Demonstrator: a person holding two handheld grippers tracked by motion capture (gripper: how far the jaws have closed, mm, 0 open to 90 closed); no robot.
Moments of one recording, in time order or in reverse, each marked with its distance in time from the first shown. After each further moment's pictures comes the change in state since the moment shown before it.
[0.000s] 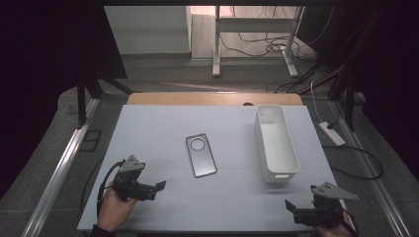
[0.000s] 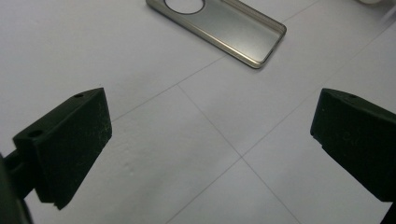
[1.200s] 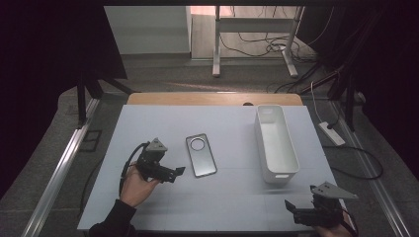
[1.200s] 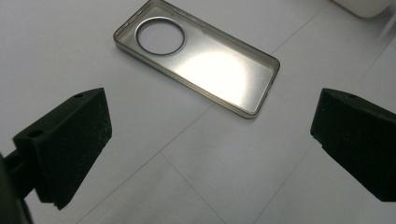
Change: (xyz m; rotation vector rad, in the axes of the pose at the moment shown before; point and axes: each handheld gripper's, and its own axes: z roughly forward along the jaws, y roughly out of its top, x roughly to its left) left arm -0.003 0.057 0.048 0.059 -0.061 0.080; right arm 0.000 0.000 0.001 0.005 0.007 -0.004
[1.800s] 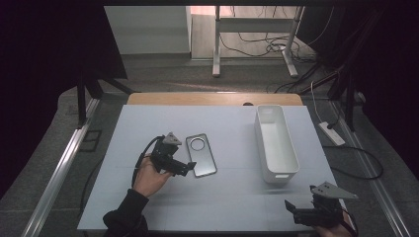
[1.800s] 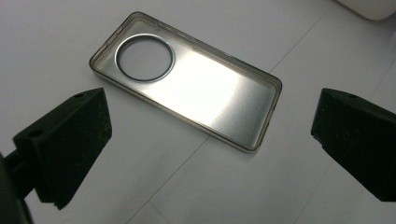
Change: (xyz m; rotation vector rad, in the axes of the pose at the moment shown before) left arm -0.003 0.027 0.031 0.038 -0.016 0.036; right arm 0.000 0.000 0.000 0.002 0.002 -0.002
